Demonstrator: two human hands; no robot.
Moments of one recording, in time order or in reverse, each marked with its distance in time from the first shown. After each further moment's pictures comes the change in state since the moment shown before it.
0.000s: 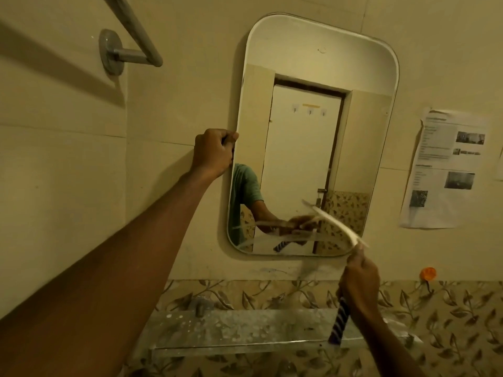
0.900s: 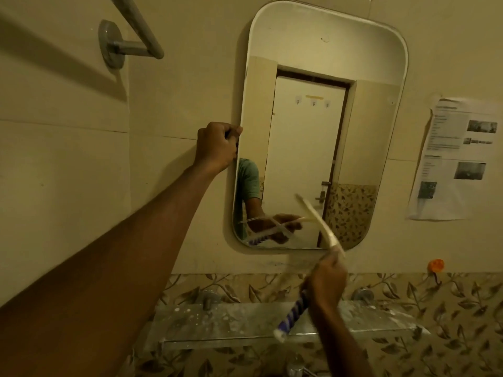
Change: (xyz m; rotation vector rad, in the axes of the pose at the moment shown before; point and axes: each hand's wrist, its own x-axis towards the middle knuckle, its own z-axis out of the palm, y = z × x) left_hand 0.002 -0.003 0.001 -0.047 -0.030 -0.043; right_hand -0.054 -0.011 0.058 0.146 0.080 0.195
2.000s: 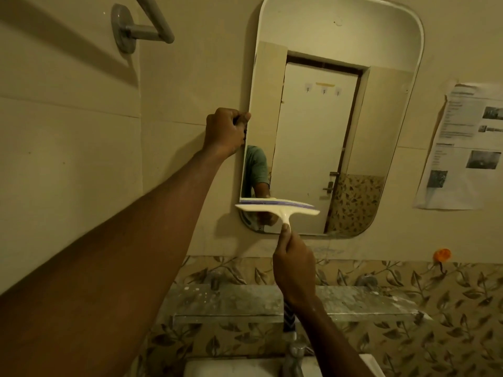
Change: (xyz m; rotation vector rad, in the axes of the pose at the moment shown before) left_hand -0.001 0.002 -0.003 -0.003 0.010 -0.018; right_hand -0.049 -0.007 0.021 -0.416 -0.285 -0.566
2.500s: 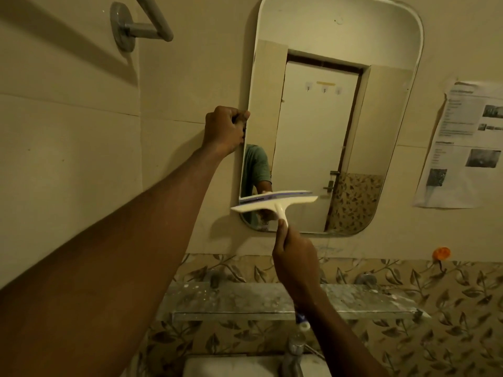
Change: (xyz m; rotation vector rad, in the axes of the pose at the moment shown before) left_hand -0.001 0.000 0.002 0.007 0.012 0.000; right_hand 0.009 0.009 -0.003 -0.156 -0.056 -0.203
